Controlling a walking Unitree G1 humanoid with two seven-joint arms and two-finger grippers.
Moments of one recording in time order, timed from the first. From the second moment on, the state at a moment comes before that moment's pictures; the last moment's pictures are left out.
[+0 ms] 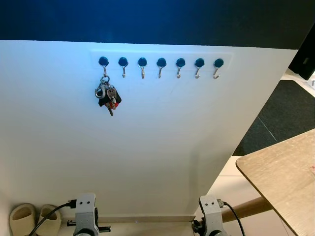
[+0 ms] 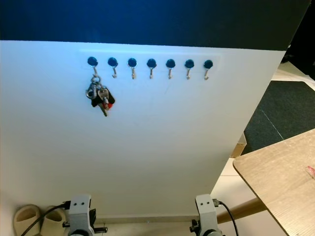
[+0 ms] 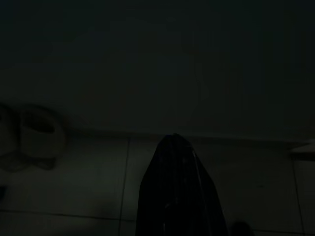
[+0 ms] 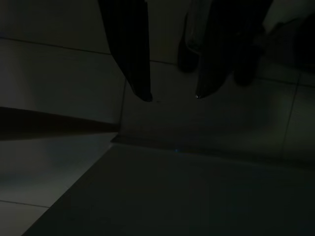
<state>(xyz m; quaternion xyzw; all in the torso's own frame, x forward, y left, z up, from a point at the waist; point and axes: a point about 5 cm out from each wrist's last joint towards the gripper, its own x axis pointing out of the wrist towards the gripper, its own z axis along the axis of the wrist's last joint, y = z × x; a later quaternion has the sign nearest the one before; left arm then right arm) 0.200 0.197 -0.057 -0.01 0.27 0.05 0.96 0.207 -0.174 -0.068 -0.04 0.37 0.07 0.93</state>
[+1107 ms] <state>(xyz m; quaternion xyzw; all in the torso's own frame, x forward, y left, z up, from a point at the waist) 0.199 0.196 -0.053 0.00 0.25 0.01 0.97 0.206 -0.166 -0.069 -0.03 0.37 0.08 0.93</state>
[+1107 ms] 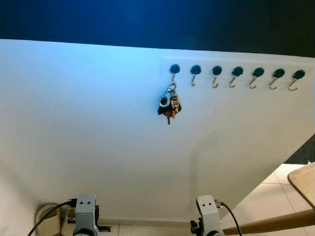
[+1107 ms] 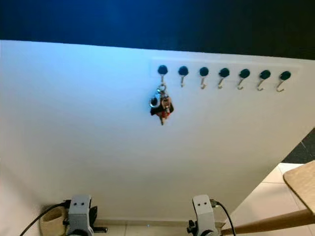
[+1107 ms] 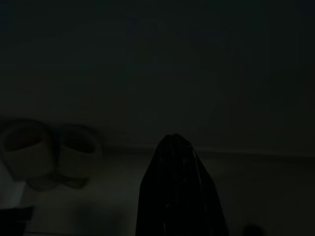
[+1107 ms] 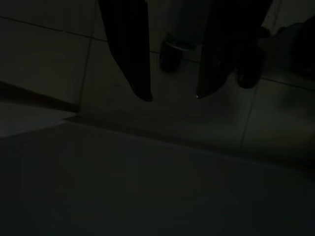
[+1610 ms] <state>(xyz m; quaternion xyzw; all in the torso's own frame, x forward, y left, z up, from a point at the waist) 0.194 0.198 -0.042 0.00 0.18 -0.01 0.98 0.214 -0.171 -0.060 -0.06 0.32 0.09 0.94</state>
